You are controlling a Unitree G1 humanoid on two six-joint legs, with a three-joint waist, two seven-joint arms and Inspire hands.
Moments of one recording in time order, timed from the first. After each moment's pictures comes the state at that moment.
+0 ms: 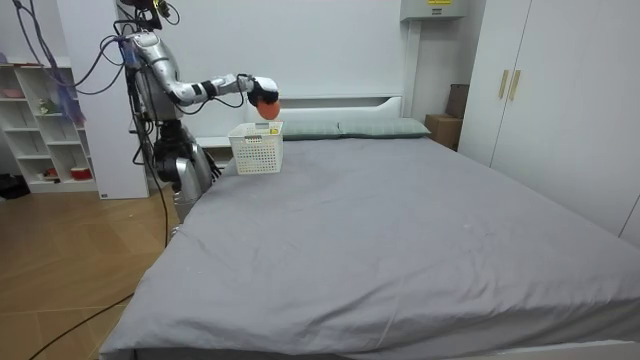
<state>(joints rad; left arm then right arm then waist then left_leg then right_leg) 0.19 0.20 0.03 0.86 0.31 0.12 0.07 -0.34 -0.30 0.27 -0.06 -0.44 0.20 0.32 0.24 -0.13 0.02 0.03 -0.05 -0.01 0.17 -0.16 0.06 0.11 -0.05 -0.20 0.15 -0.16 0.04</state>
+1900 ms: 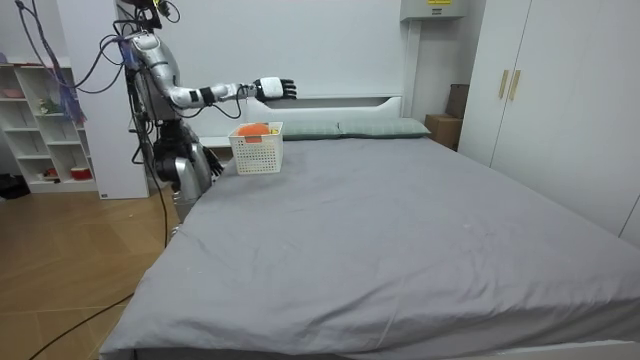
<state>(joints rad) 0.18 0.15 0.07 0.86 0.37 0.14 0.08 -0.27 -0.24 0.08 0.06 -0.04 0.11 0.03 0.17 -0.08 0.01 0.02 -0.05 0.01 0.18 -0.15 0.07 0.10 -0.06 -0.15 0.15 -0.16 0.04</state>
